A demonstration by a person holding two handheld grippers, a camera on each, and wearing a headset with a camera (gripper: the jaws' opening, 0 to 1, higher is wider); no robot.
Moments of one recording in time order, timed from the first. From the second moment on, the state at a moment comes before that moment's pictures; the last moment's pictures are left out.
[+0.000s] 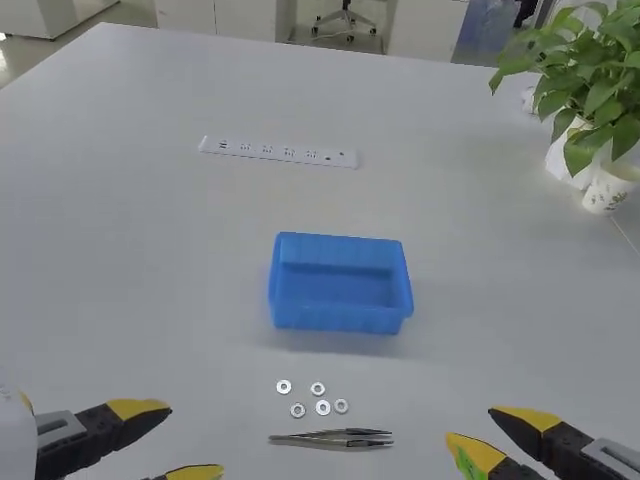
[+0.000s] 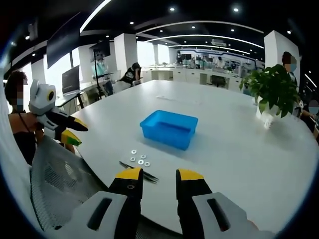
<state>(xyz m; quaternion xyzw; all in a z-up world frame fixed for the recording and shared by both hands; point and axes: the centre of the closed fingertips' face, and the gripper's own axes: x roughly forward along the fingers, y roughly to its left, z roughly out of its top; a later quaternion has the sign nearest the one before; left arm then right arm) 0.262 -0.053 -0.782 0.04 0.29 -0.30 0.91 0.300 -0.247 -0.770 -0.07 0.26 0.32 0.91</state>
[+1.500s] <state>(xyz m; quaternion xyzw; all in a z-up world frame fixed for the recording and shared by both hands) 0.306 -0.107 -0.837 0.07 0.33 -0.39 0.86 0.310 -0.192 -0.830 -0.24 0.27 0.48 0.80</state>
